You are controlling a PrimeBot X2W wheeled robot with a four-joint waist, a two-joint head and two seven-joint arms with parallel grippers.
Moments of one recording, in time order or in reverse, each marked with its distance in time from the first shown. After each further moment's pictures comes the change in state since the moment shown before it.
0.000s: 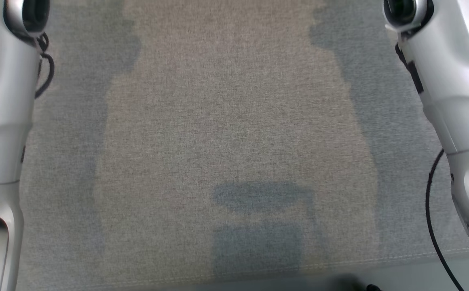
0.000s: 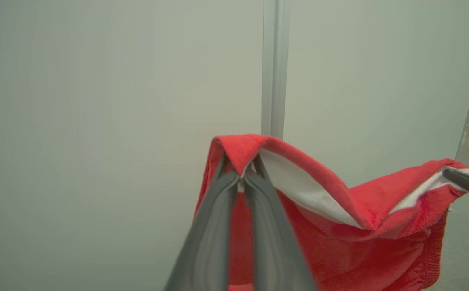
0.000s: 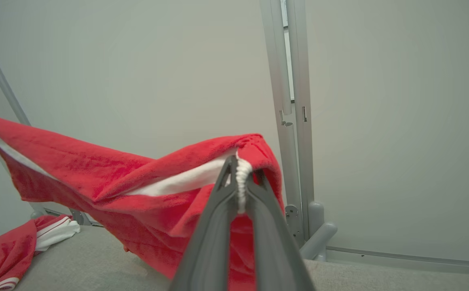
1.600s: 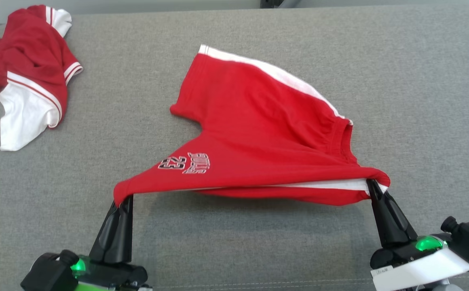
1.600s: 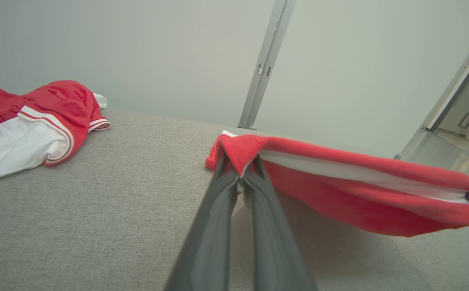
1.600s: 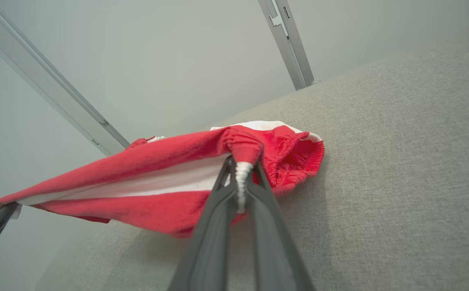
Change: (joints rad) left arm 1.415 -0.127 0.235 -0.738 0.097 0.000 -0.004; right arm 1.398 -0.080 -0.136 -0.835 0.094 0.000 -0.001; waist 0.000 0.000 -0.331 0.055
